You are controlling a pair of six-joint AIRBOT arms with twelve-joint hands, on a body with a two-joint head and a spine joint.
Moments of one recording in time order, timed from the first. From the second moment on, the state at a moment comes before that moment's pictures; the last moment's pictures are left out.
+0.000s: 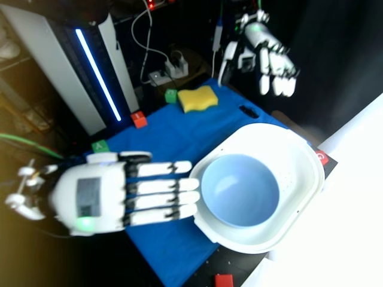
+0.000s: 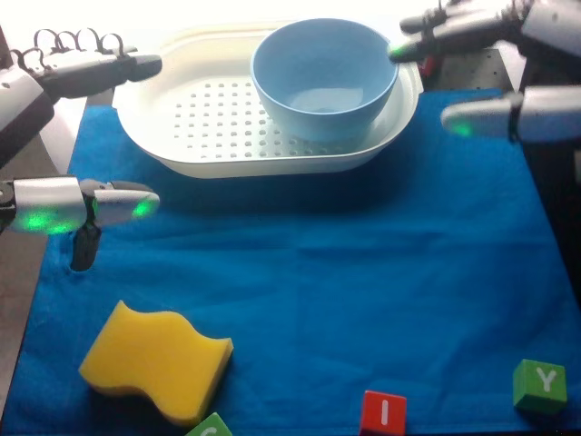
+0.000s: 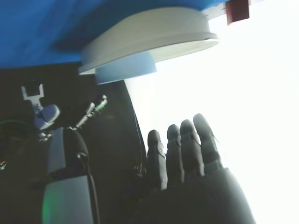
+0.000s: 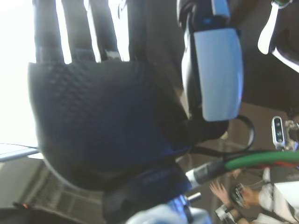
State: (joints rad) left arm 1.01 -0.88 1.07 -0.23 -1.14 0.81; right arm -0.70 -1.20 1.65 -0.47 1.00 0.00
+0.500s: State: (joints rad) left arm 1.01 -0.91 1.09 -0.25 -1.17 0.81; right arm -0.57 -1.30 1.73 -0.65 0.82 0.01
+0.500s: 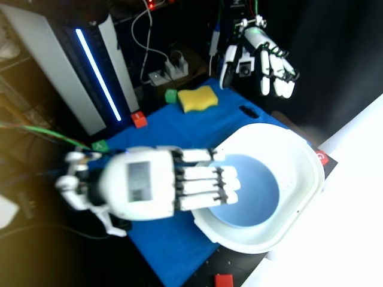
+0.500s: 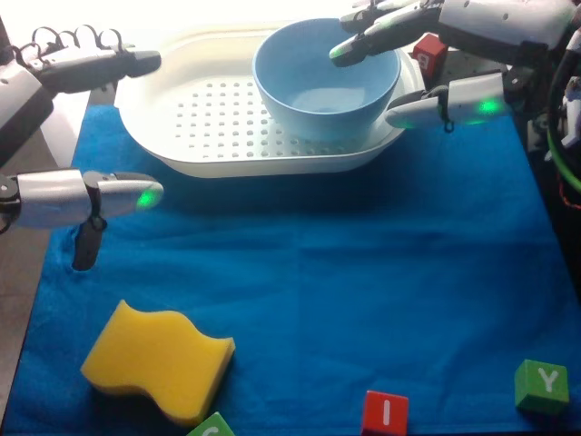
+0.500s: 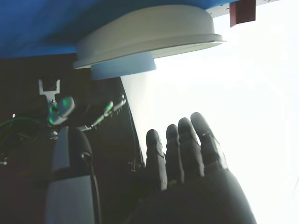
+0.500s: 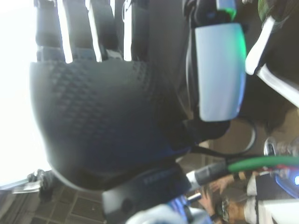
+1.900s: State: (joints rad) left arm 1.01 -0.96 1.12 -0.23 -1.17 0.73; right arm -0.44 -1.55 1.92 -1.12 0.47 0.14
